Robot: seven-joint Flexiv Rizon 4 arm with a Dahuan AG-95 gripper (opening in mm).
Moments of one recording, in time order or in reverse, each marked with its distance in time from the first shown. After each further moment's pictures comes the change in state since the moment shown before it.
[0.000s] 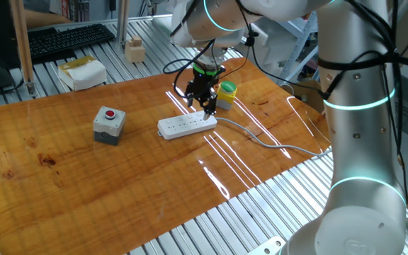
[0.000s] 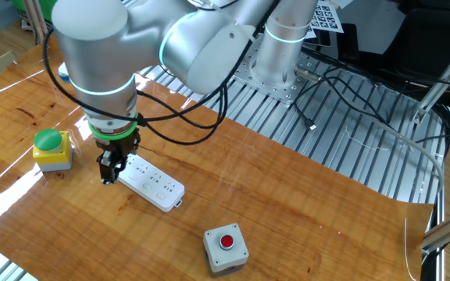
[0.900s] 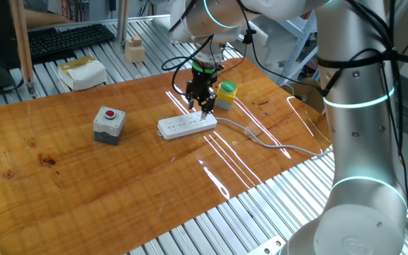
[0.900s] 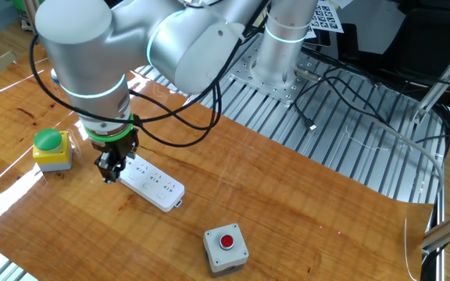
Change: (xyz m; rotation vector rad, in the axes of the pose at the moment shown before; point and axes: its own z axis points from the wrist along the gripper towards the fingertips) arm 0.001 0.000 0.000 0.044 0.007 0.033
